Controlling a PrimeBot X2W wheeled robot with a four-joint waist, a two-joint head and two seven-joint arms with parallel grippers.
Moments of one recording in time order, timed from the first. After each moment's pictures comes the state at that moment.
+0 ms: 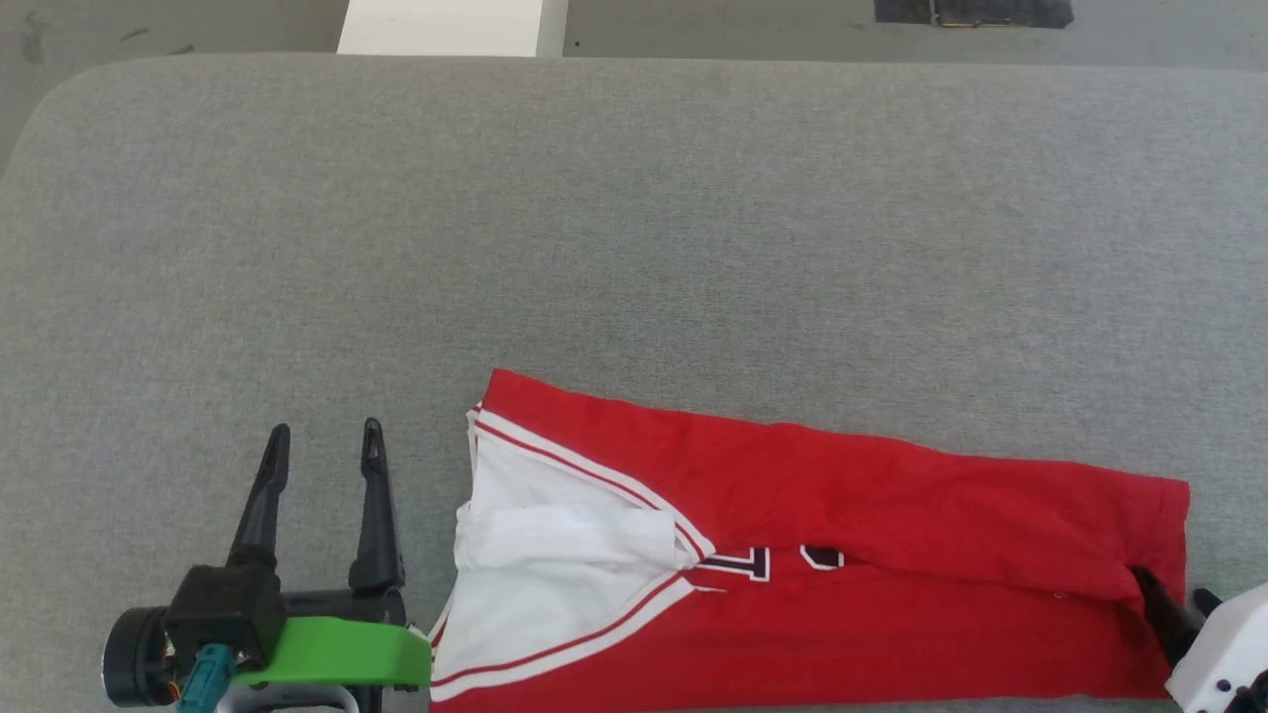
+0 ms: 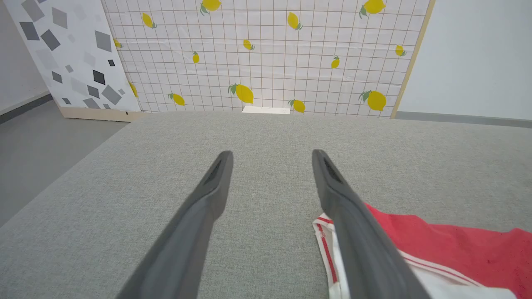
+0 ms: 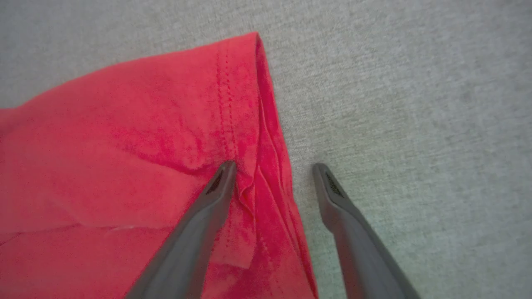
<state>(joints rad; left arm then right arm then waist) 0.05 0.39 -0.33 -0.23 -0.39 0.38 -0.25 0.06 -0.09 -0.39 0.00 0.37 0.13 0.67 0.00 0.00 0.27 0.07</state>
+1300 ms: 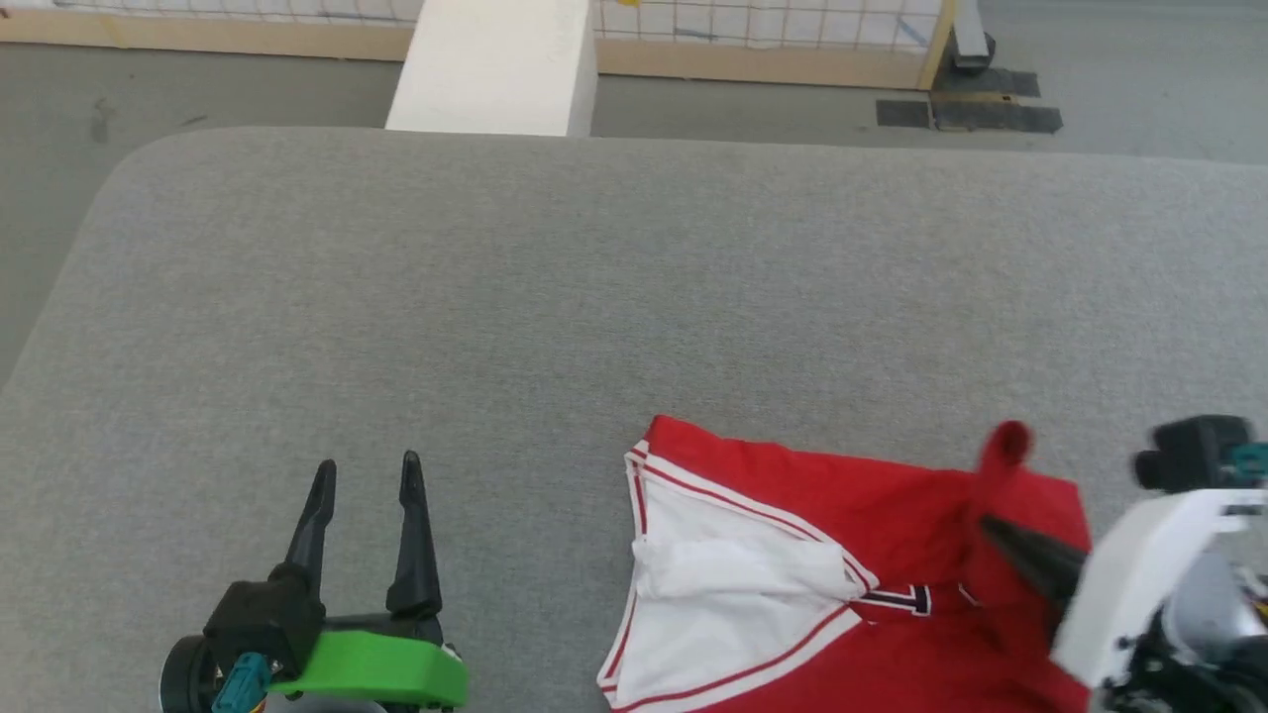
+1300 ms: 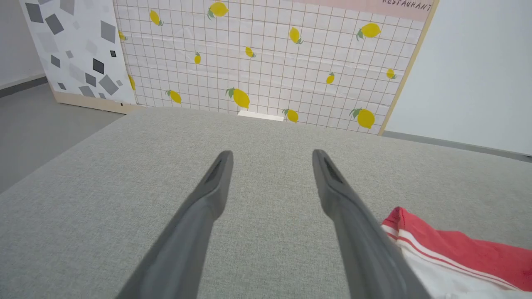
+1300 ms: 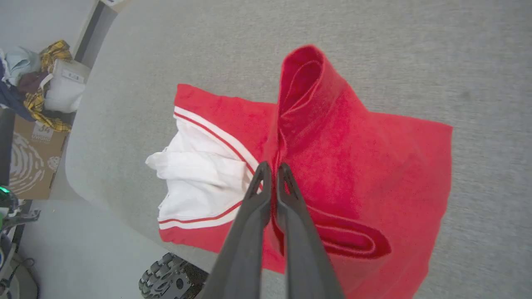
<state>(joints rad) 0.07 0.26 -0.29 -0.14 -0.39 0.29 -0.26 0.02 -0.05 -0.17 -0.35 0.54 0.13 1.03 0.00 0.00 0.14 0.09</state>
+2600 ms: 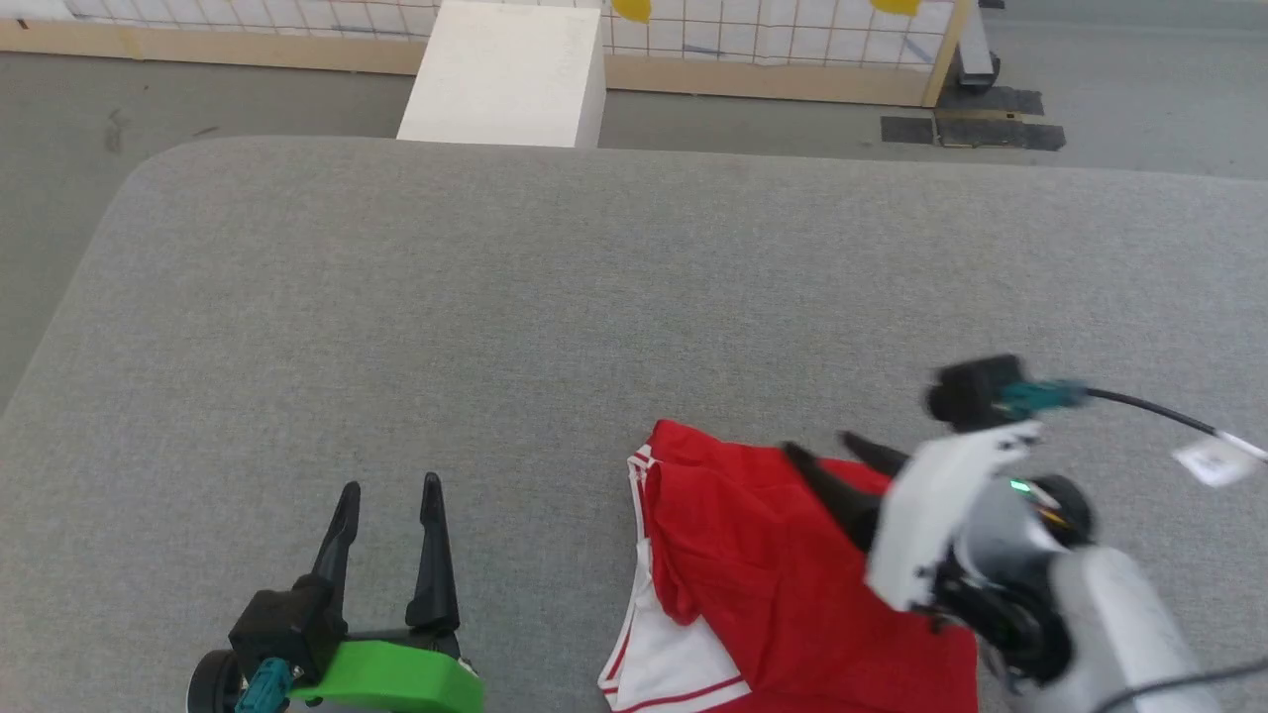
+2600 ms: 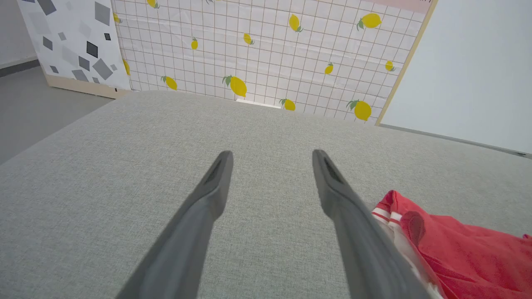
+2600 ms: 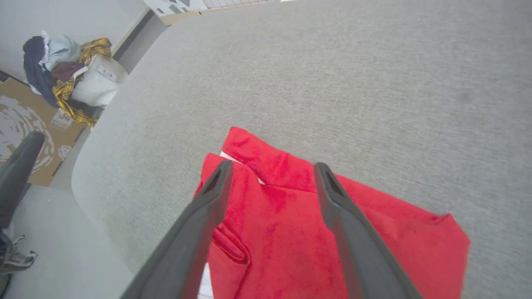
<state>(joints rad) 0.08 0.22 -0.28 -0.08 -0.39 0.23 -0.26 -0.24 -0.05 0.19 0.09 0.49 0.13 0.61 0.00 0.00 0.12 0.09</state>
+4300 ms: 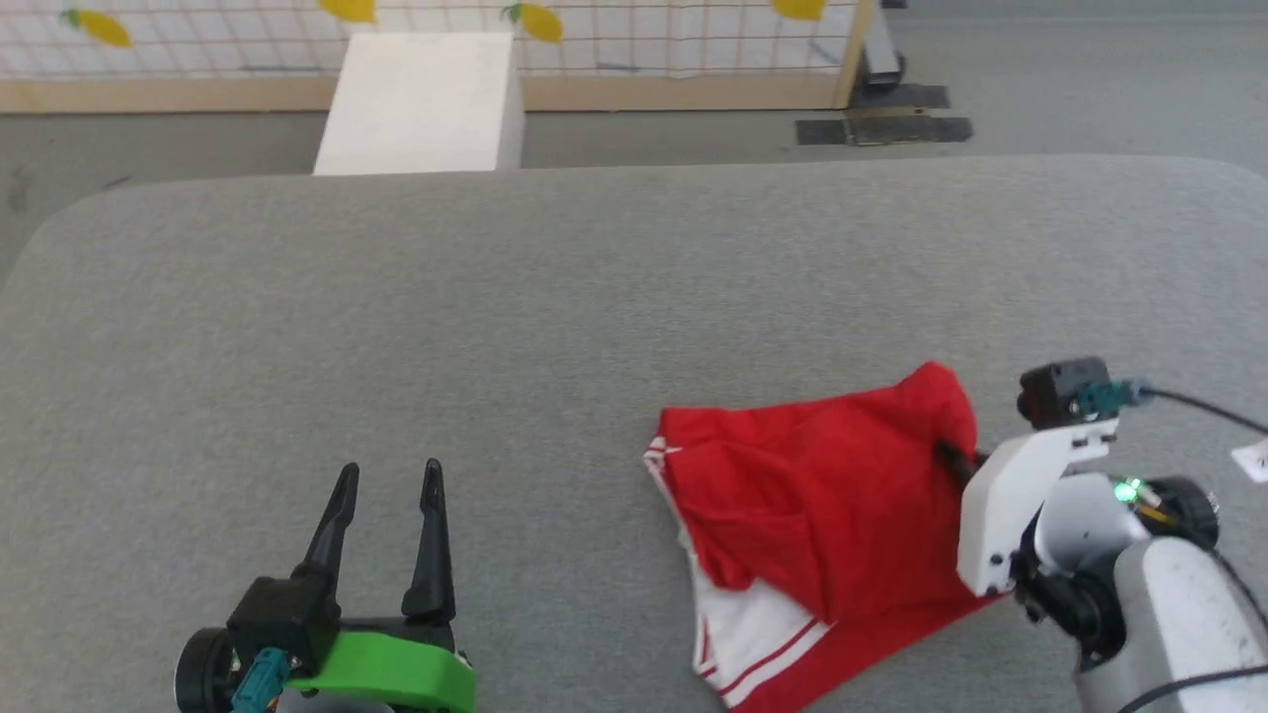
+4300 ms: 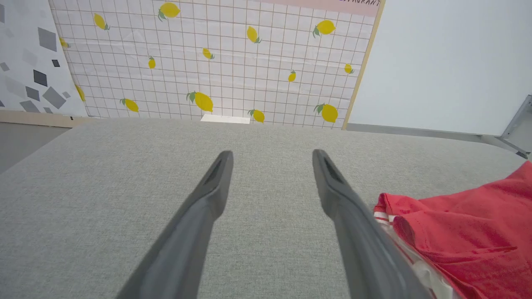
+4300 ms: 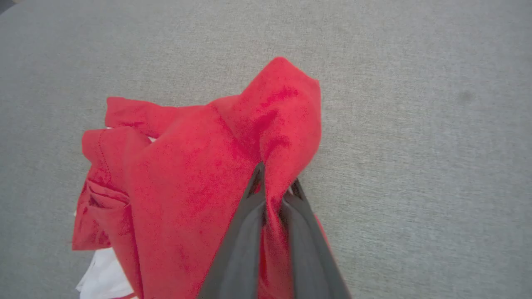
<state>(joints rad) 0.06 0.26 -0.30 -0.10 -0.37 0.23 -0.25 -0.22 -0.10 0.01 0.15 0.23 0.13 0.61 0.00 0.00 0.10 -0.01</state>
